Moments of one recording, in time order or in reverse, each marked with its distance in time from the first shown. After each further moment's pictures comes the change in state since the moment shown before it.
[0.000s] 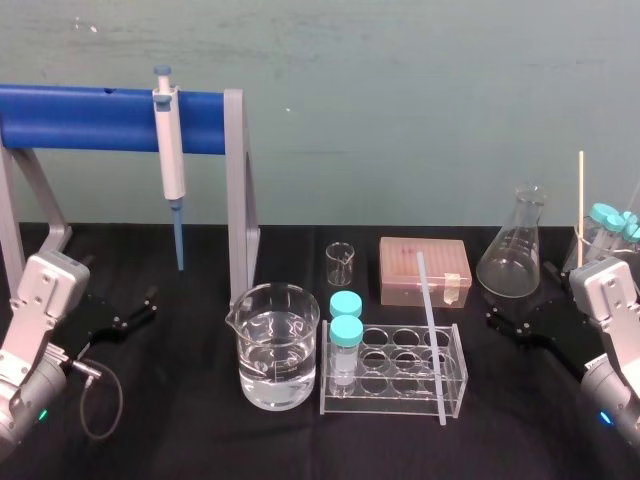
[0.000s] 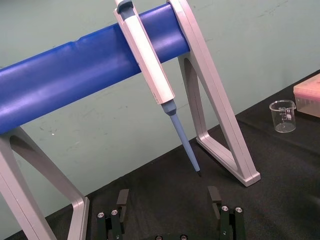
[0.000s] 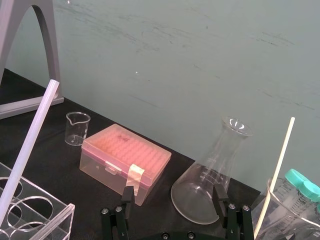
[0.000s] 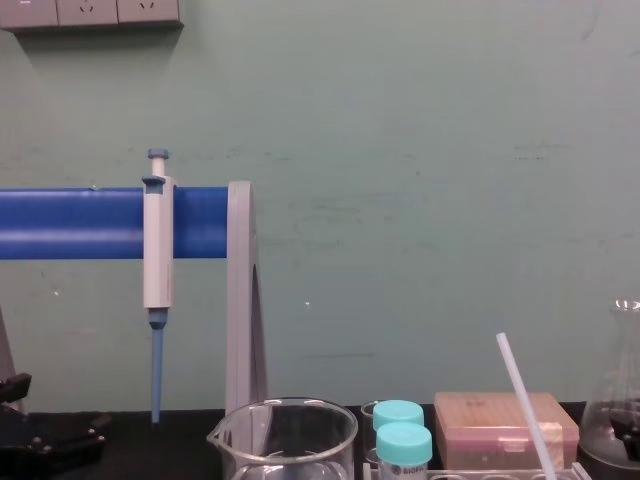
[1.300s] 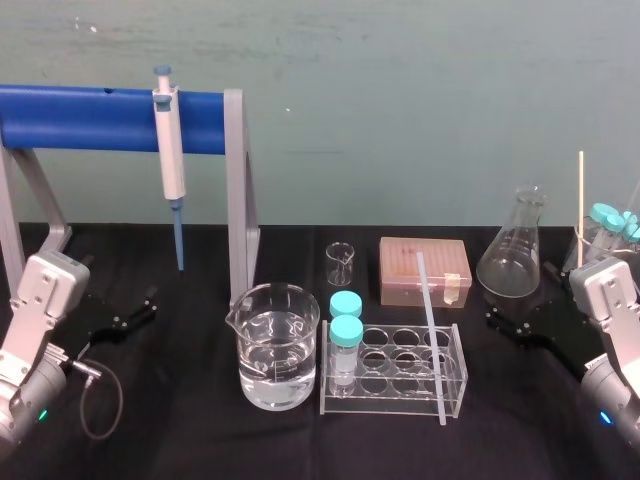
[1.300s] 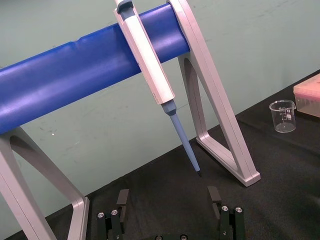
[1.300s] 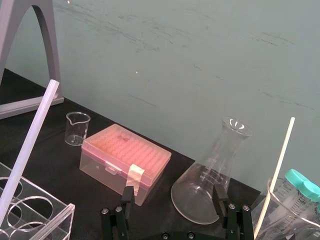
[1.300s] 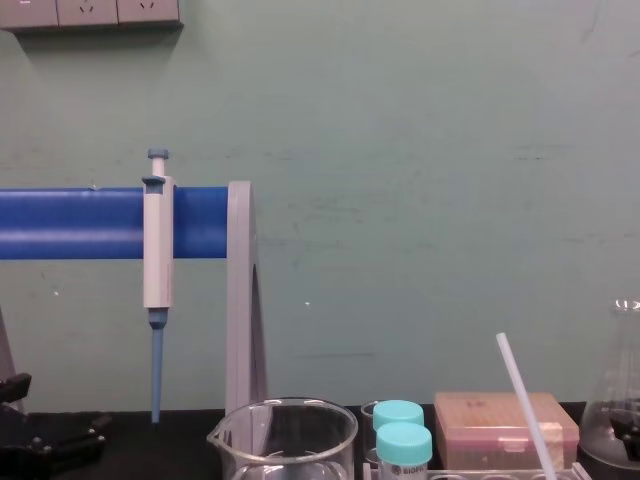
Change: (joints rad) left arm 0.000 0.000 0.000 0.000 0.000 0.000 0.000; right arm 0.000 0.000 0.000 0.000 0.000 0.000 0.000
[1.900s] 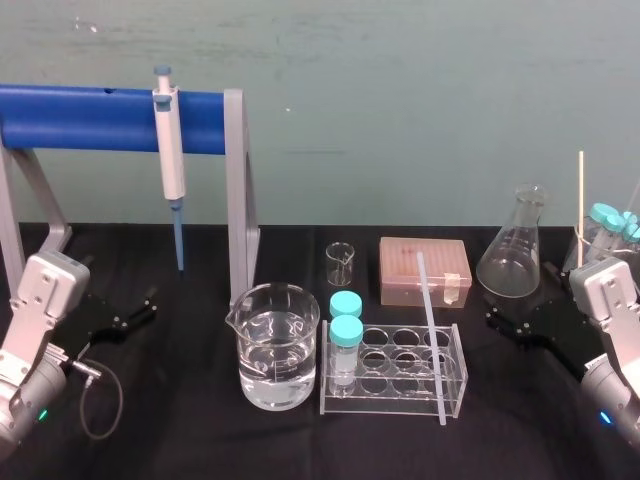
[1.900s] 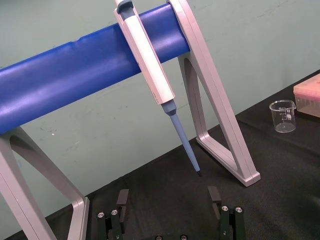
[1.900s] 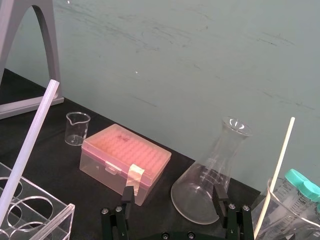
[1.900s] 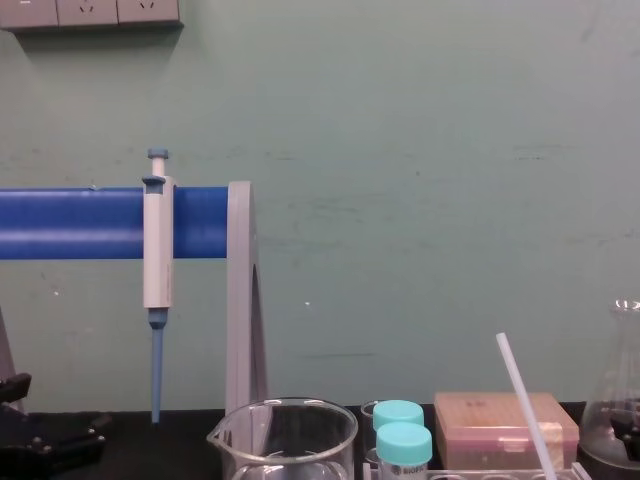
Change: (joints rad) left arm 0.000 0.000 0.000 0.000 0.000 0.000 0.000; right arm 0.000 0.000 0.000 0.000 0.000 0.000 0.000
